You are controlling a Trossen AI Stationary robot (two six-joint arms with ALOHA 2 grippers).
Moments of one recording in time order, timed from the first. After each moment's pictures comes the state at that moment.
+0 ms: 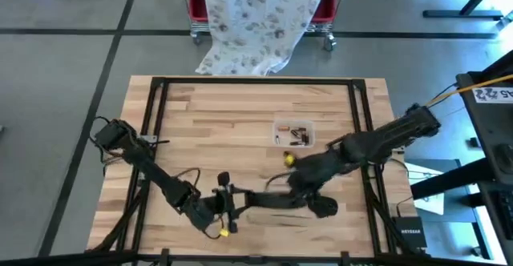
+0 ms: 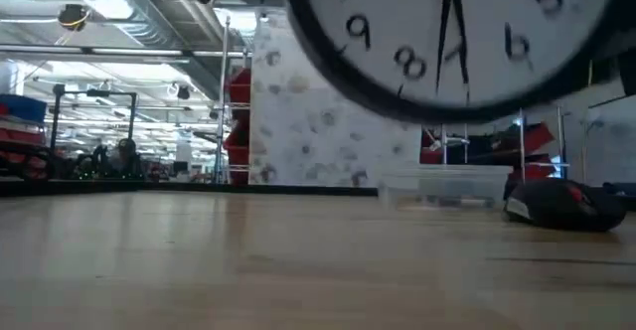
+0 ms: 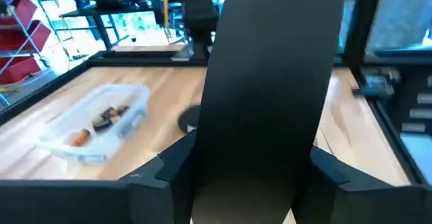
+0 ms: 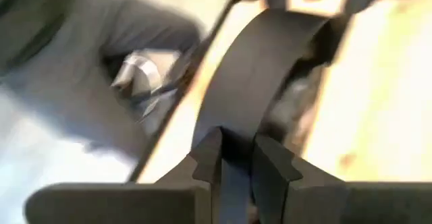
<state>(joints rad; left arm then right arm) -0.64 1.70 0.99 0.33 -0.88 -0.27 0.48 1.42 1.46 -0.83 -0.09 0.12</state>
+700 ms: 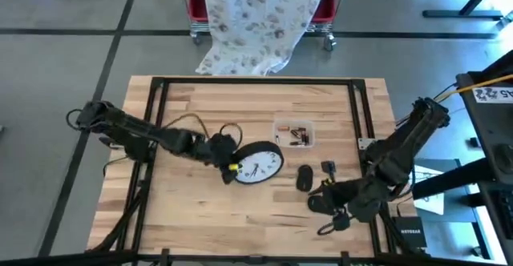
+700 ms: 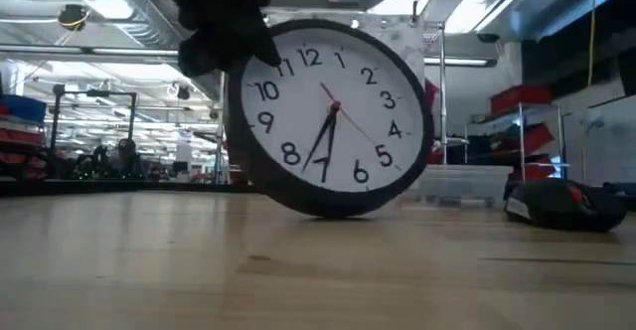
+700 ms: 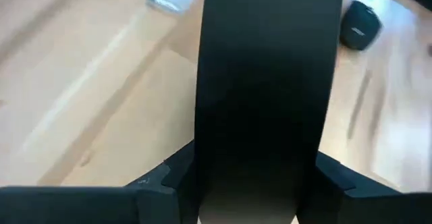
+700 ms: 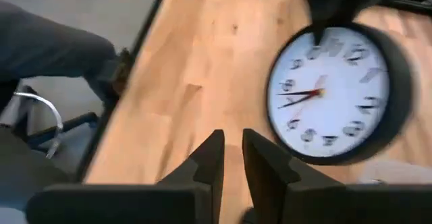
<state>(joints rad) -0.17 1.44 0.99 -0.37 -0.11 -0.66 0.84 1.32 1.19 -0.71 0.51 0.43</state>
